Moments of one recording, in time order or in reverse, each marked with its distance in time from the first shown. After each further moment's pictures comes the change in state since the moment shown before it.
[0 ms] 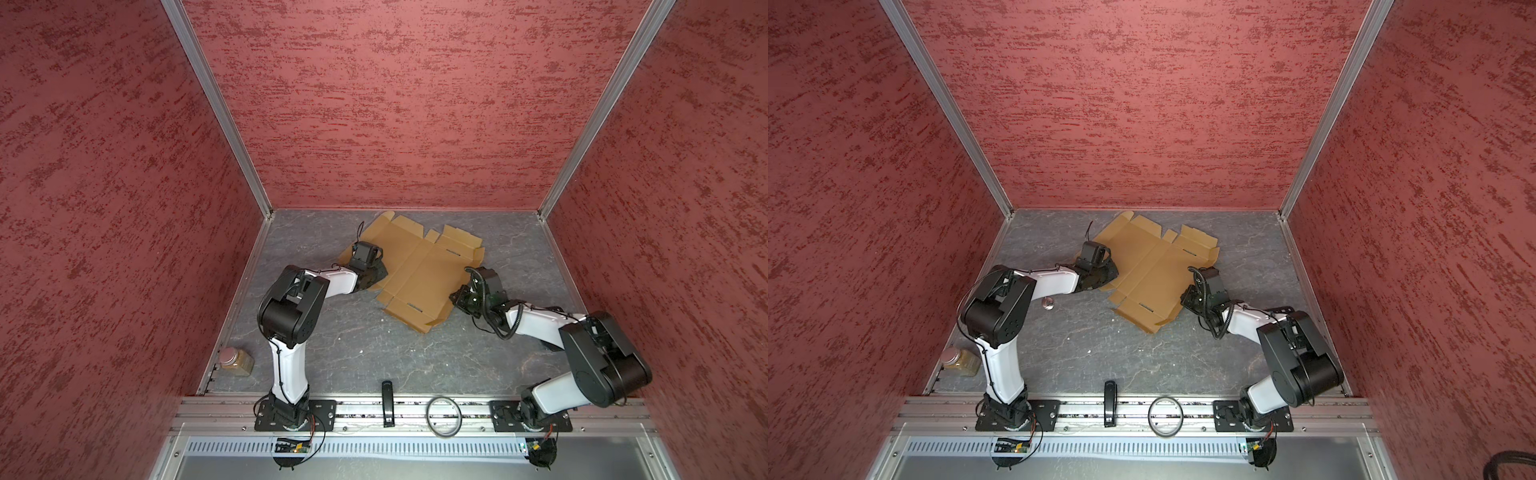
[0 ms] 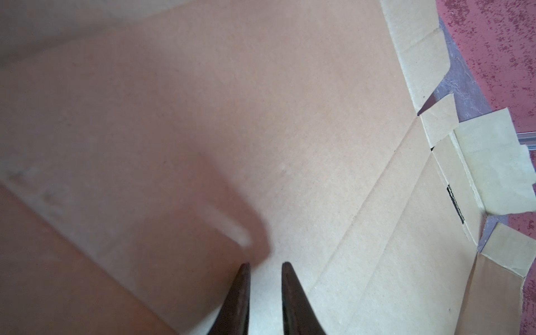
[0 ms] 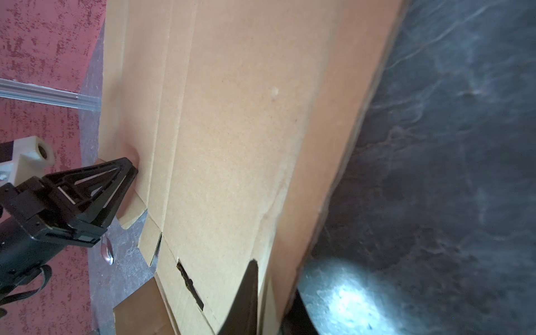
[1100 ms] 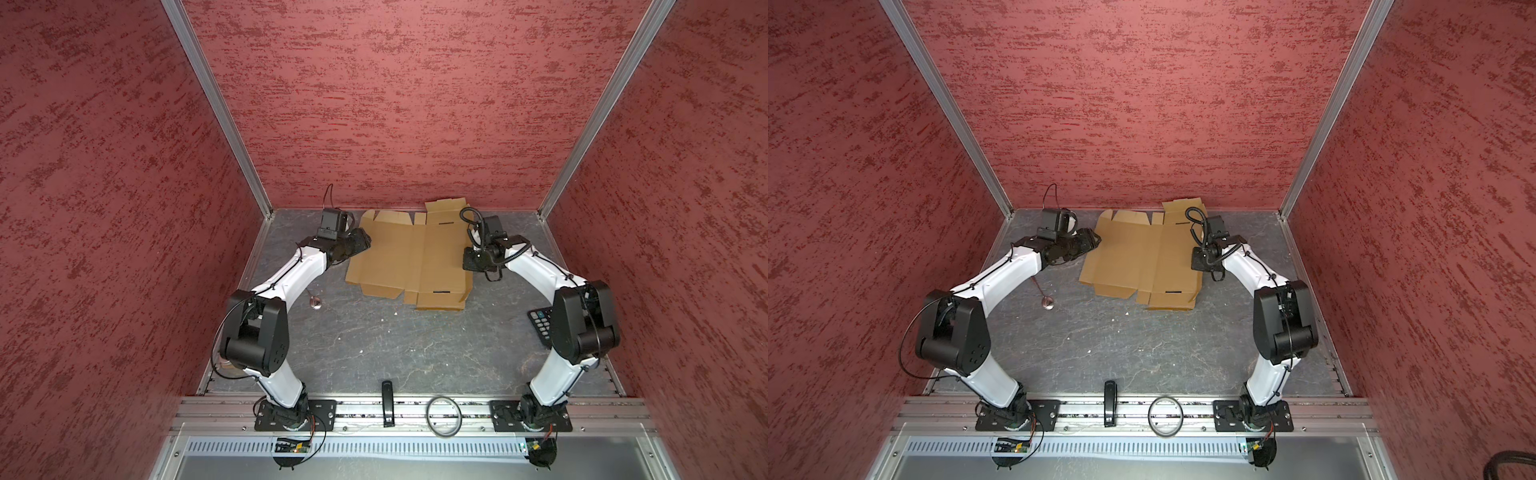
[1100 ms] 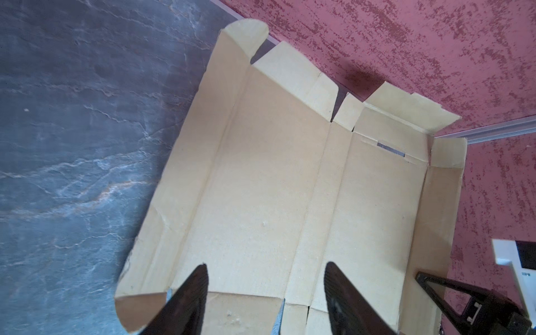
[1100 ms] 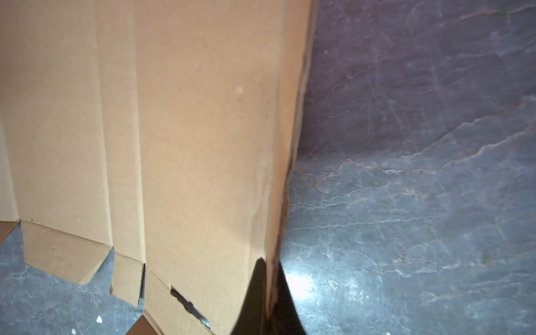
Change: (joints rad) left arm 0.180 -0.267 0.219 -0.389 0.145 0.247; right arm -0.147 0.275 0.742 -0.755 0.125 -0.574
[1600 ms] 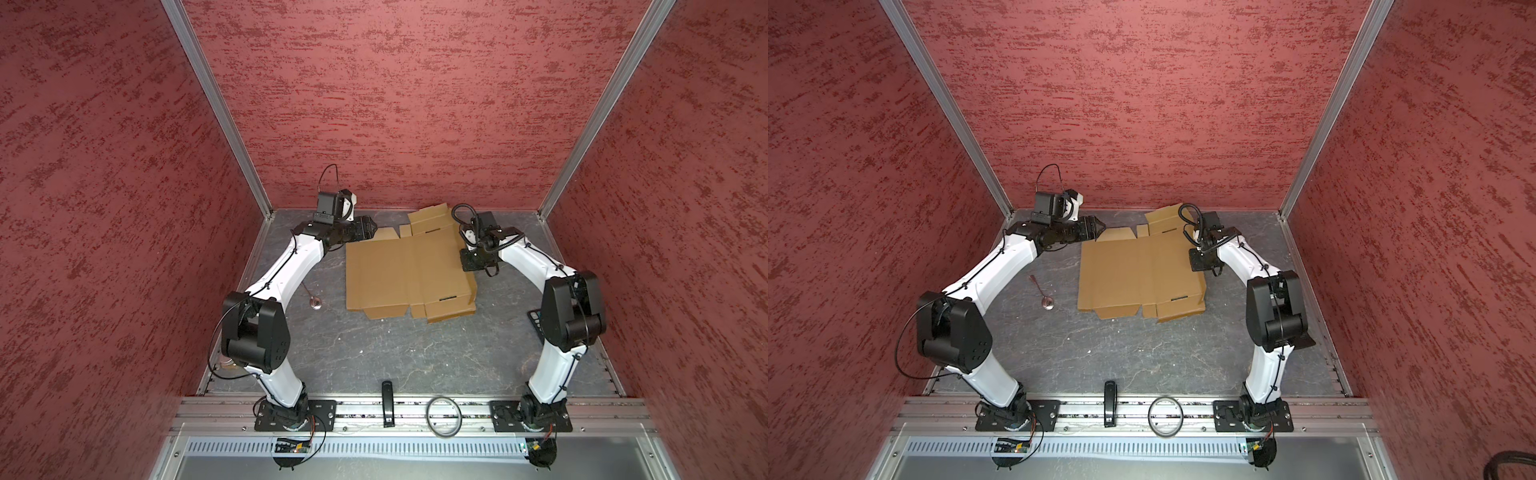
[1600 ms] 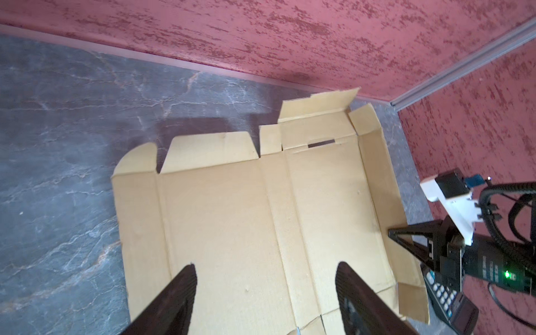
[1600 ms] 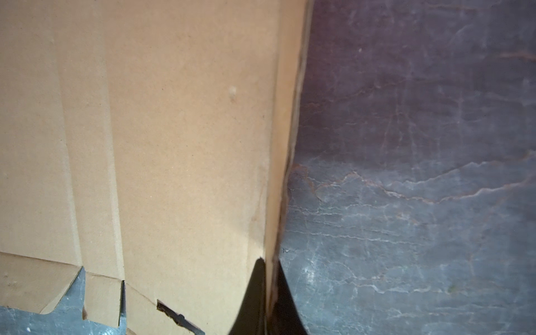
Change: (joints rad) left arm 0.010 0.034 0.205 -0.121 0.120 0.275; right arm -0.003 0.100 0.136 -0.130 -0.003 -0.239
